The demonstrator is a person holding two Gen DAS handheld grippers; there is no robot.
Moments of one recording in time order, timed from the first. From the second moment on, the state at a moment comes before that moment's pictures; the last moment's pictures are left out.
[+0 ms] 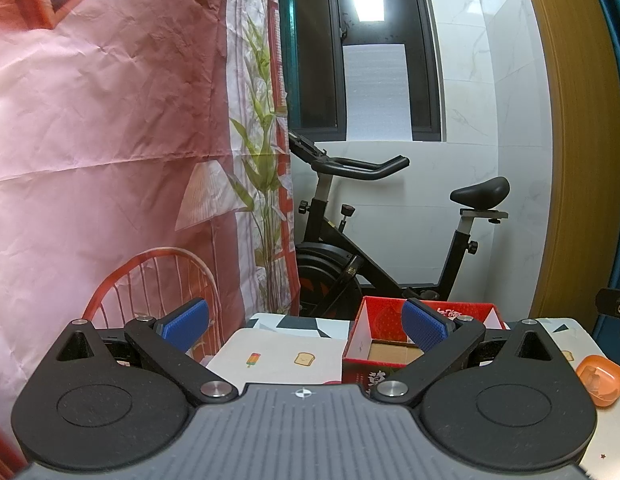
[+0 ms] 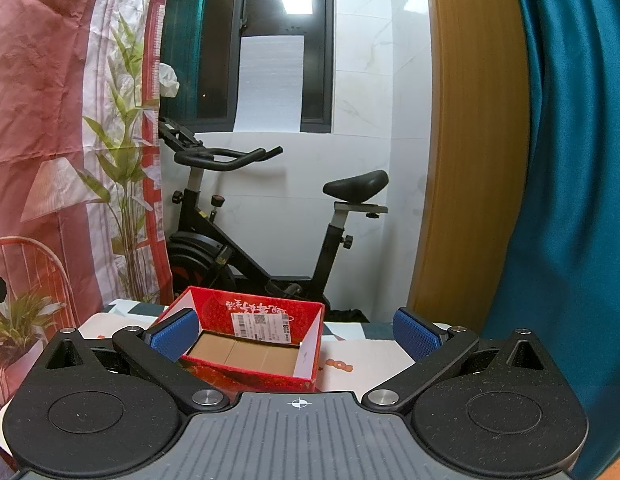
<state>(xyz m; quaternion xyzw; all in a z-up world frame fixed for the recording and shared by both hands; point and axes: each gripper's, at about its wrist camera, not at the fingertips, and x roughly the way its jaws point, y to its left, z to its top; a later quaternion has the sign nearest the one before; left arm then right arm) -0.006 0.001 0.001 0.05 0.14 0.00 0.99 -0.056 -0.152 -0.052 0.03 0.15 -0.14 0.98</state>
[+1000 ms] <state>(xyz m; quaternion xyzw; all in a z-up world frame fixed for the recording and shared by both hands) -0.006 0.000 0.001 0.05 0.14 -0.01 0.99 -0.056 -0.153 -0.051 0.03 0.15 -0.14 0.98</state>
